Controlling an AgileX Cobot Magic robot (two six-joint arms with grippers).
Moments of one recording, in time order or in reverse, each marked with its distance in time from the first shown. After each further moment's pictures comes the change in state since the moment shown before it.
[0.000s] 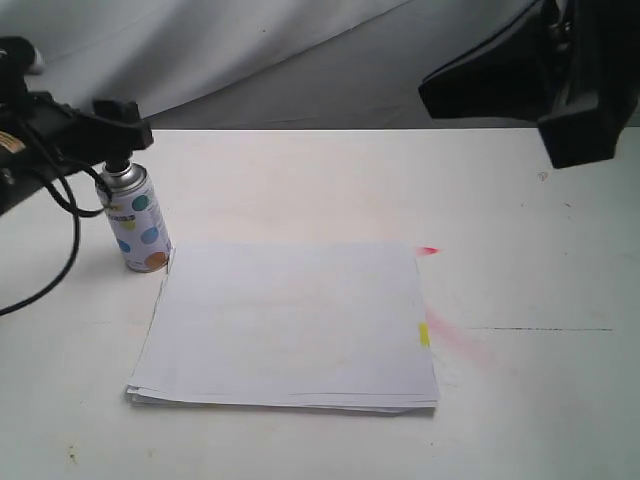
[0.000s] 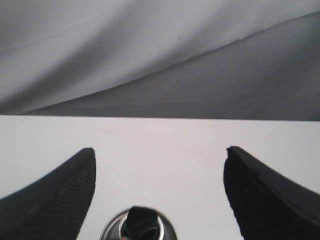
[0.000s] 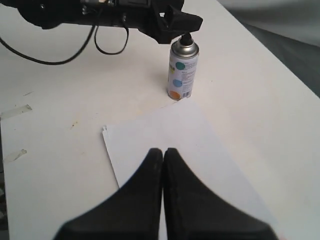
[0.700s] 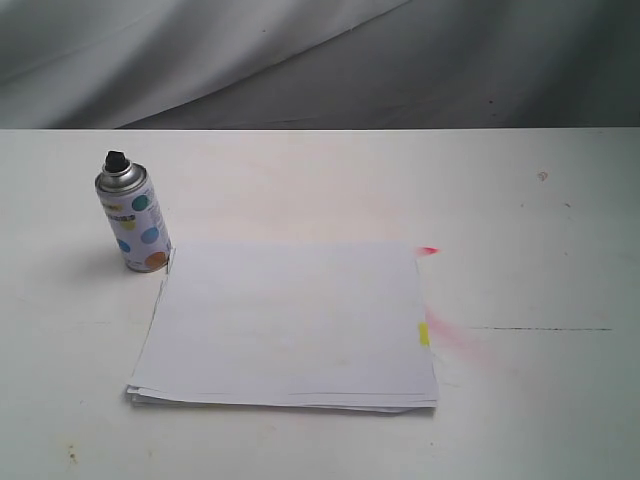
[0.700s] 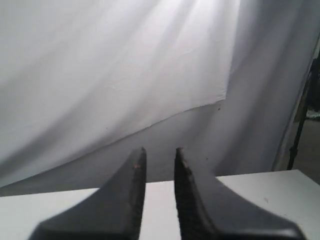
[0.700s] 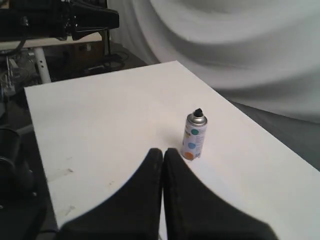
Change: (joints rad) left arm 0.000 -1.000 0.014 0.004 0.726 0.008; right arm -0.002 -0.464 0.000 0.003 0.090 0.303
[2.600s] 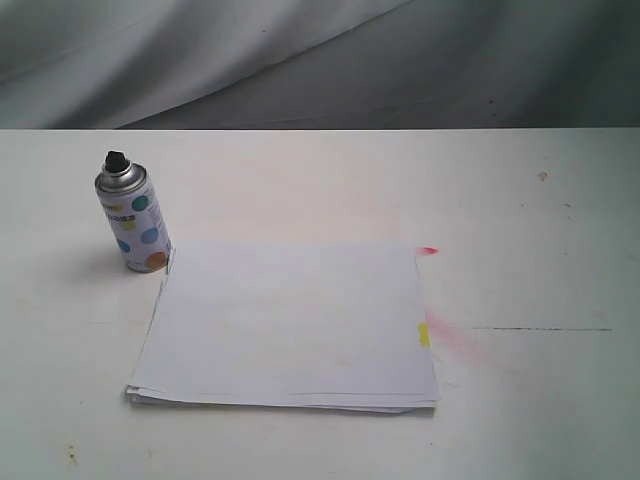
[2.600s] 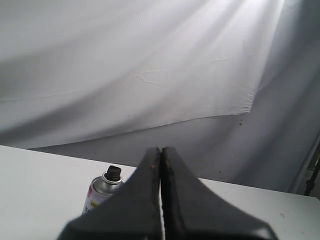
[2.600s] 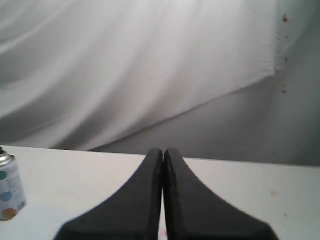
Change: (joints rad) left arm 0.000 -0.245 0.513 -0.154 -0.357 0.000; right arm -0.344 -0.486 0.981 0.761 -0.758 -0.713
